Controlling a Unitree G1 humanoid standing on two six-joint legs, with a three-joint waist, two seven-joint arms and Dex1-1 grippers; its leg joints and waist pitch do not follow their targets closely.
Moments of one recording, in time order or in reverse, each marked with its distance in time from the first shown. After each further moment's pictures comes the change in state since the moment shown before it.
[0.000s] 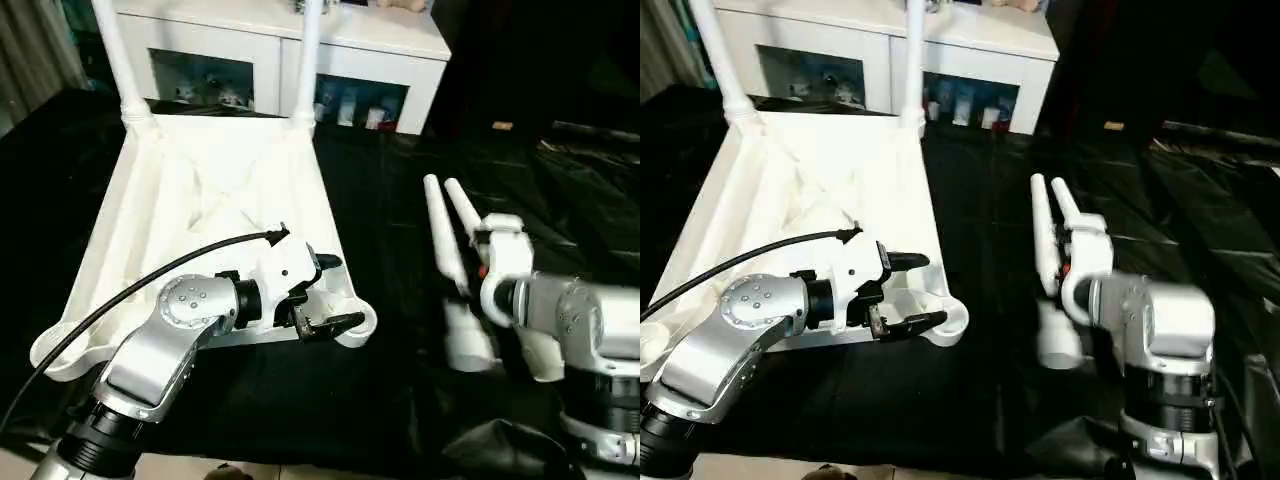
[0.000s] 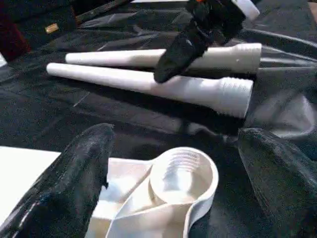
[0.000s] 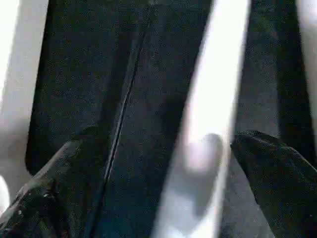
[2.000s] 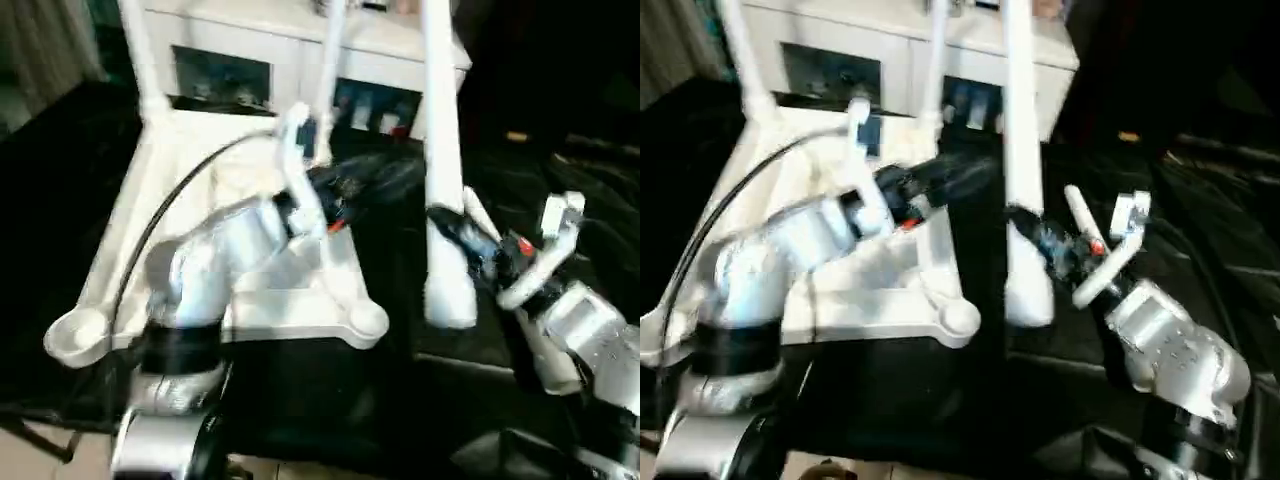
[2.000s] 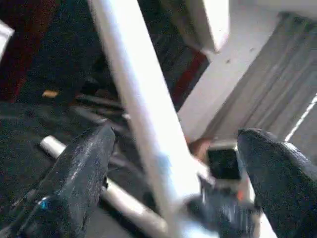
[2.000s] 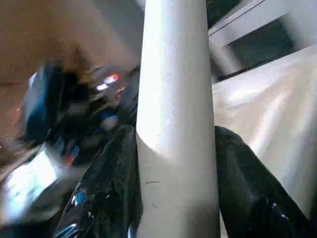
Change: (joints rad) left arm -0.405 -0.433 0.404 0.165 -0.534 0.545 0.330; right arm 0.143 0.071 -0.259 0.036 0.647 -0.327 0.568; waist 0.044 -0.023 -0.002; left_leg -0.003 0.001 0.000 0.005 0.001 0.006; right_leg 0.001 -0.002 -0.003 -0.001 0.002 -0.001
